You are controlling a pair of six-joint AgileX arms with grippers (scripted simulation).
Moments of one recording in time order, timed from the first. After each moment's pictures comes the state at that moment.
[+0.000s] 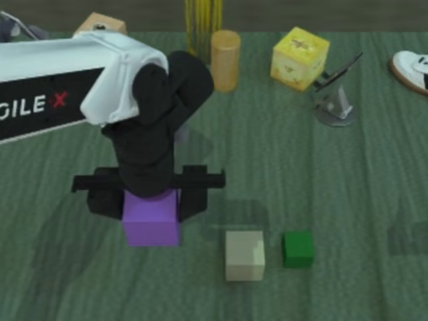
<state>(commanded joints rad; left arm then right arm) -0.64 1.83 1.30 -1.04 0.00 -0.63 0.01 0.00 0.00 0.00 0.00 0.00</state>
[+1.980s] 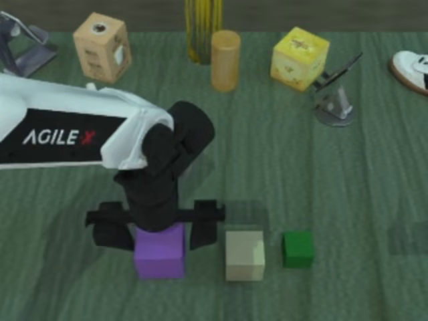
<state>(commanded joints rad) -0.64 1.93 1.13 -0.77 0.00 -0.63 0.01 0.00 0.00 0.00 0.00 0.00</state>
